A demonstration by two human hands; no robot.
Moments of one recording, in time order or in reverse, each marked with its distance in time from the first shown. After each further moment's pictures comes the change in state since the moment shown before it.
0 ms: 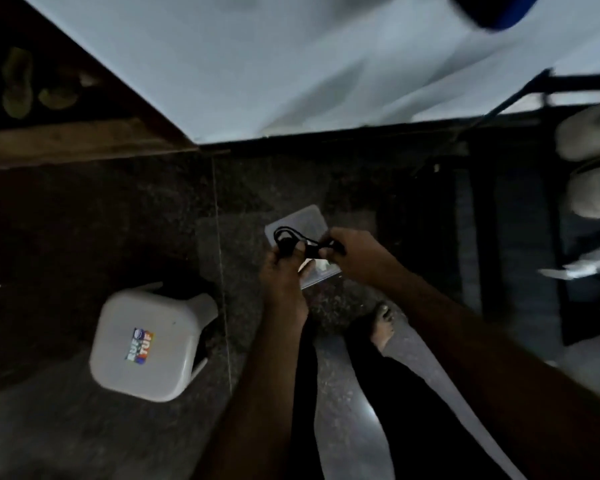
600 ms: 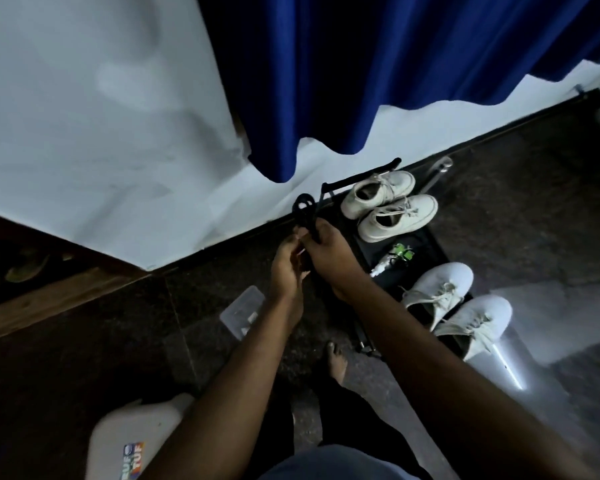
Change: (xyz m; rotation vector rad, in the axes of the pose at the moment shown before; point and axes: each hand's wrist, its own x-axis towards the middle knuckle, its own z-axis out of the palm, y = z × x) left_hand -0.264 0.129 0.181 0.137 -0.544 -0.103; right_hand -0.242 -0.099 -0.200 0.772 0.690 0.035
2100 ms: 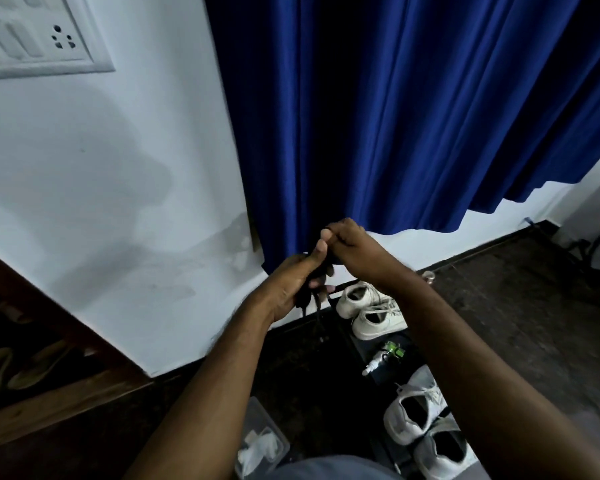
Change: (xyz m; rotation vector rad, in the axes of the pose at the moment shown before) left_hand -0.114 0.141 0.074 0.652 -0.669 0.367; right_hand -0.040 -0.169 -0.112 -0.477 -0.051 -0.666
